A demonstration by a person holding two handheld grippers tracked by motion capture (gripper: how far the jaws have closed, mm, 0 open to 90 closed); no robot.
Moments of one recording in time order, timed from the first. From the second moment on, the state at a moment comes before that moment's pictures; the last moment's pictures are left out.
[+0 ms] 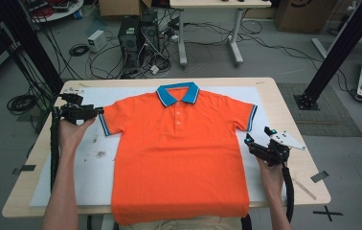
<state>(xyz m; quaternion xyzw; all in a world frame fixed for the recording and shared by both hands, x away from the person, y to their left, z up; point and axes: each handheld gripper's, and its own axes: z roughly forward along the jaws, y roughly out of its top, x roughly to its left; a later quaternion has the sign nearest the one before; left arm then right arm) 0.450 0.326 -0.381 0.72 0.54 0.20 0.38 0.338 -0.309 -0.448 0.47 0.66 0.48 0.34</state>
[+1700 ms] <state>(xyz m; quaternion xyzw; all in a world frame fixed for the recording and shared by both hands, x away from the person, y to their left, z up) 0.445 0.286 -0.402 0.72 0.53 0.19 0.41 0.338 -0.304 -0.448 0.46 0.67 0.46 0.36</state>
